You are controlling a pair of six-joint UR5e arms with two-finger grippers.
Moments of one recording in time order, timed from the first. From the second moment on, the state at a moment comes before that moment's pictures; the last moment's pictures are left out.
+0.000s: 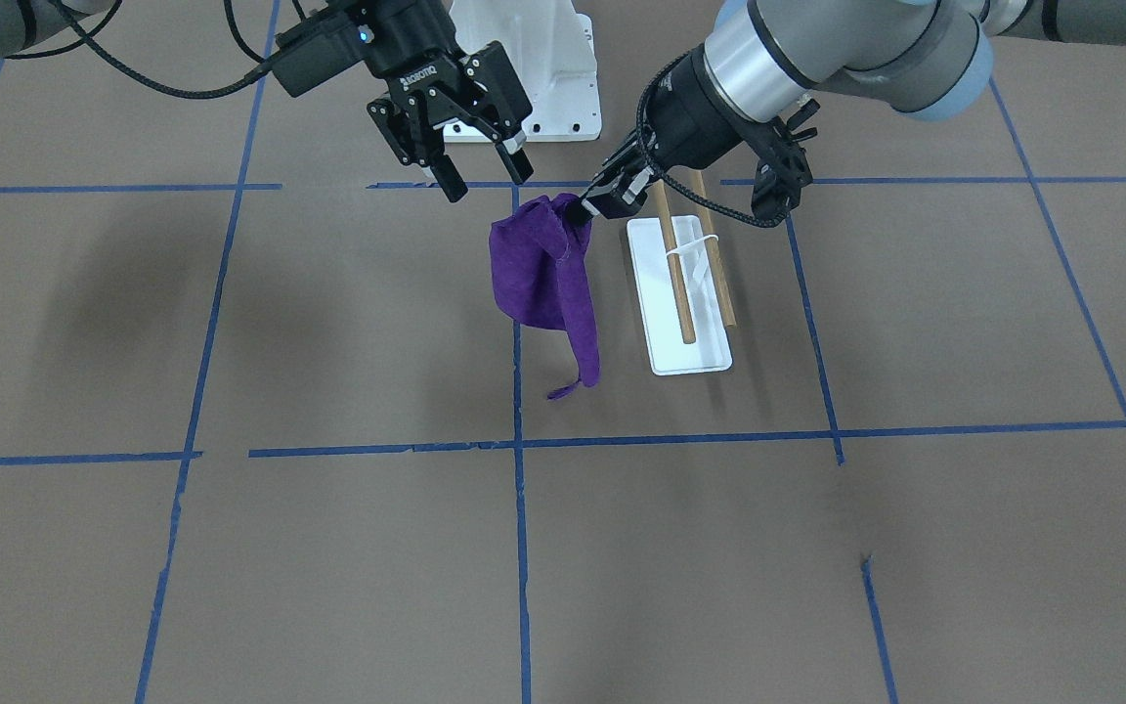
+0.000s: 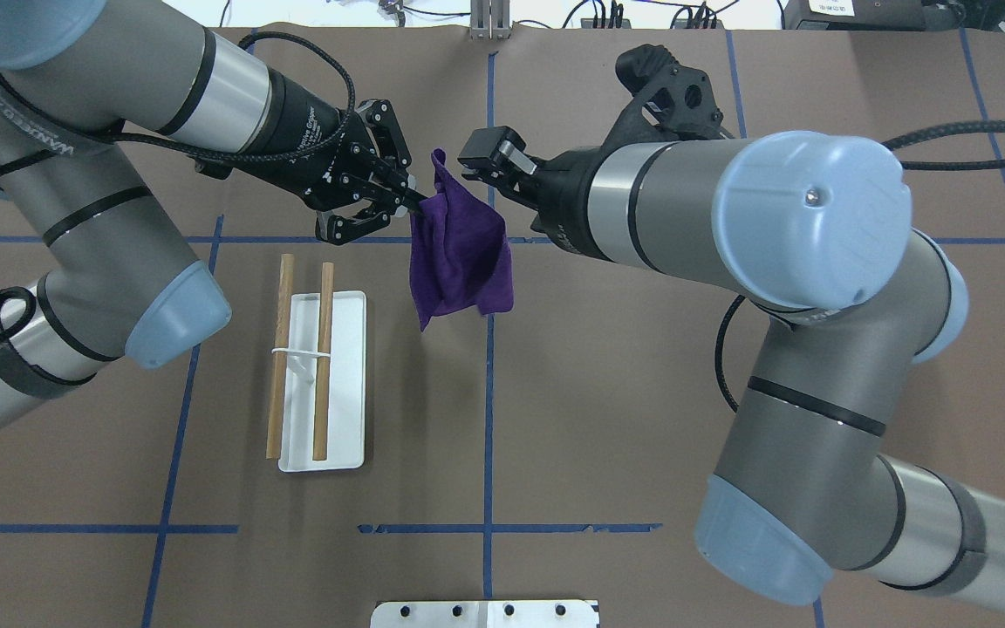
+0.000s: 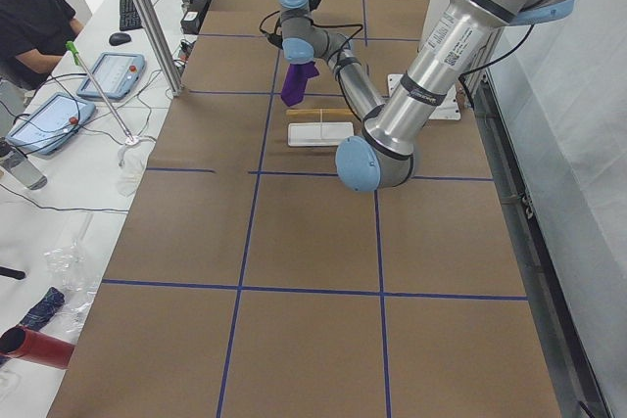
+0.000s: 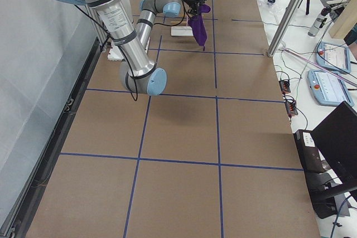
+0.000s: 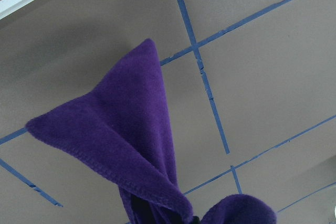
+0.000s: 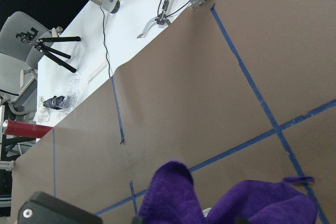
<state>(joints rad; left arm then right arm) -0.80 -2.20 -1.80 -2.13 -2.28 -2.54 0.54 -0.97 2.09 -1.34 1.56 1.74</state>
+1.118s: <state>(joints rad) -0.77 -1.82 -2.04 -2.15 -2.22 -2.08 0.61 -1.17 2.17 -1.33 1.61 1.58</state>
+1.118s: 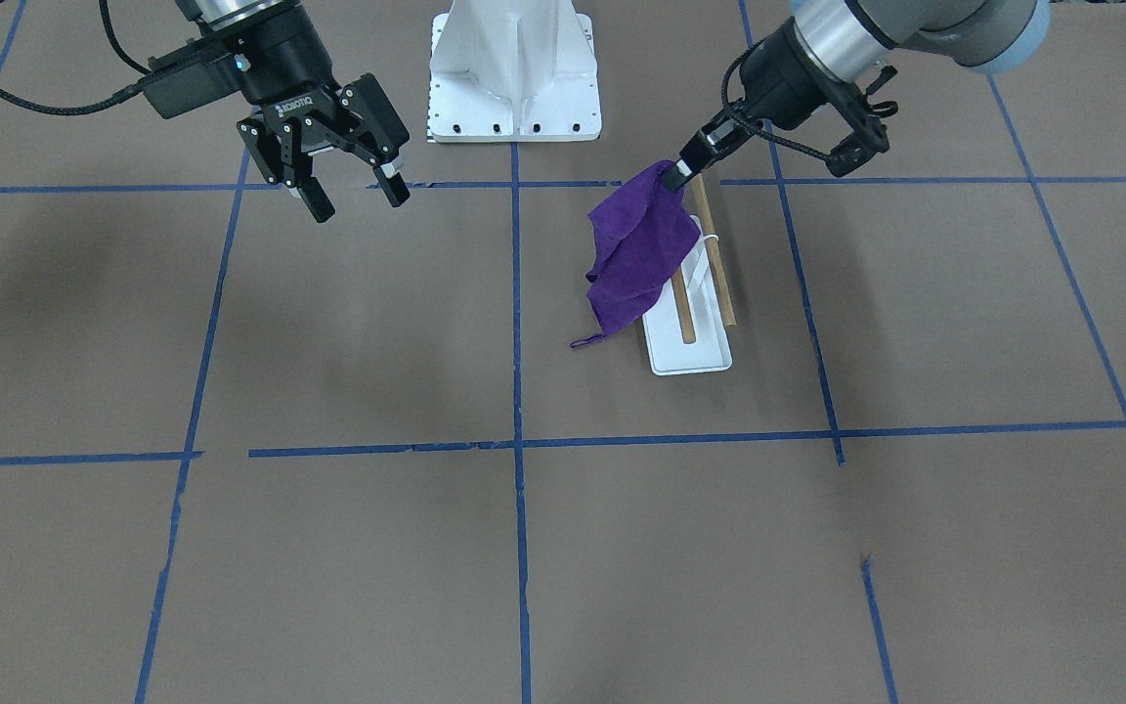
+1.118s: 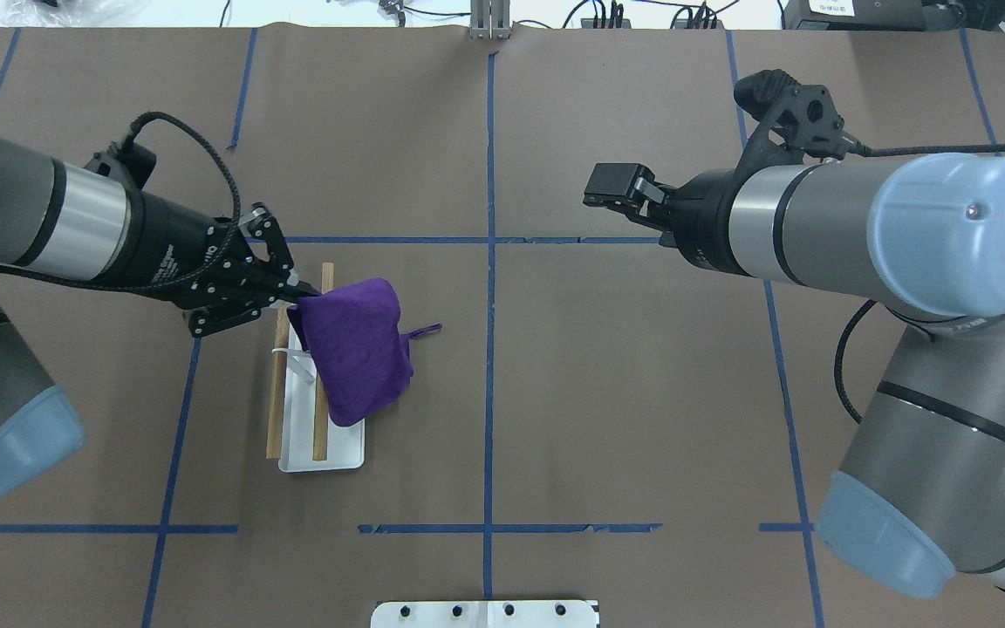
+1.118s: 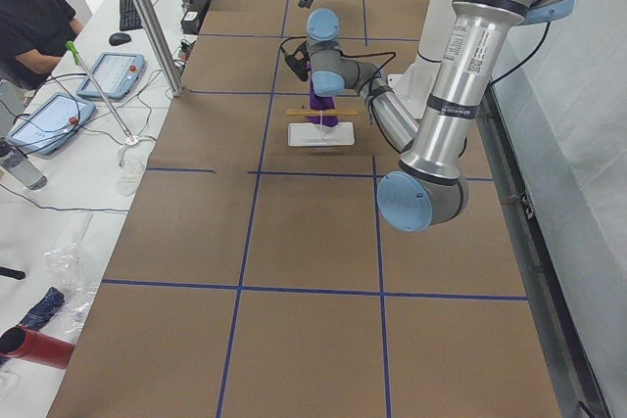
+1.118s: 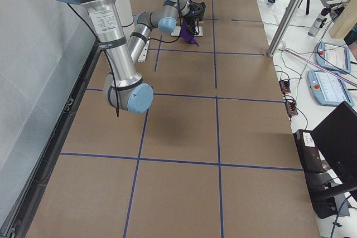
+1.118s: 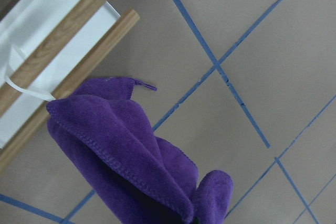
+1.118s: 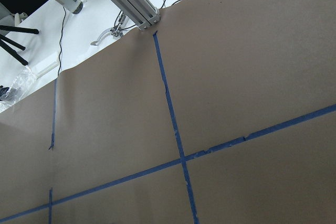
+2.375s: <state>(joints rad) -0.90 -1.53 -1.92 -2.42 -2.31 -1.78 0.62 -1.17 2.17 -1.33 1.61 1.58</state>
